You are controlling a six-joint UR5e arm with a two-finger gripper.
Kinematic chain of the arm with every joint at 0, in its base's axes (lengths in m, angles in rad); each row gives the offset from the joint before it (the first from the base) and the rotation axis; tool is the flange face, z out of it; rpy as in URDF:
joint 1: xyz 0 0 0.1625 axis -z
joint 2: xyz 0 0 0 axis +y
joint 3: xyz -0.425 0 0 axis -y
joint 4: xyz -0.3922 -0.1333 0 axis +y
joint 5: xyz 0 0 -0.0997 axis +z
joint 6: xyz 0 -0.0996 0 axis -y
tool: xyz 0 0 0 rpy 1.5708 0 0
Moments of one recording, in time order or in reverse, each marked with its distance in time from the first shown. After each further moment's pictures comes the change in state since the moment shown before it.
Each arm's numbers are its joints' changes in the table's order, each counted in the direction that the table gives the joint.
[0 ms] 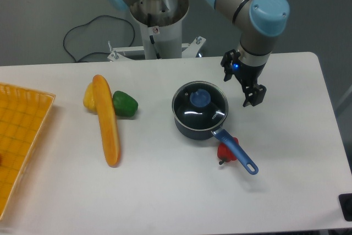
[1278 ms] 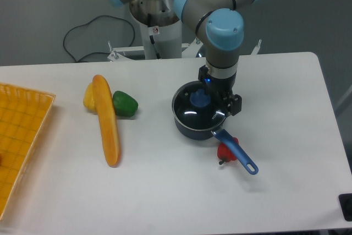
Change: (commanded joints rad) arm 0.121 -0.049 -0.185 -0.241 -0.069 -0.215
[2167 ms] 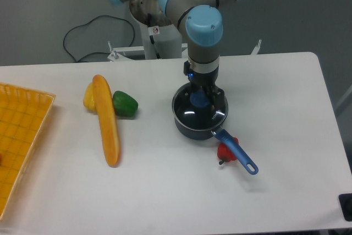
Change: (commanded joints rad) arm 0.040 -0.031 -0.065 -0.021 -0.014 -0.044
